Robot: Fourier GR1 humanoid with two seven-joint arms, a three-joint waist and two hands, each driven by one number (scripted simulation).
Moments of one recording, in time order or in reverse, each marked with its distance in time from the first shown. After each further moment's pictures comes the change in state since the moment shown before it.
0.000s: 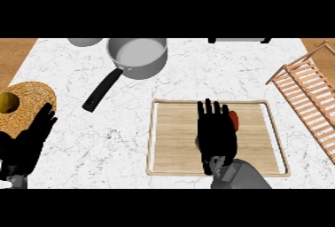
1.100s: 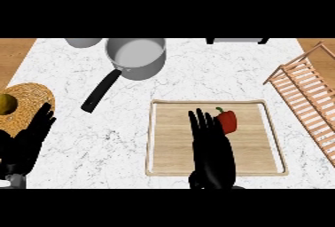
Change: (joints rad) left arm -0.009 0.039 -0.030 0.027 0.038 0.027 -0.009; right arm 0.112 -0.062 0.178 -0.101 -0.048 -0.451 0.040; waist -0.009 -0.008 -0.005
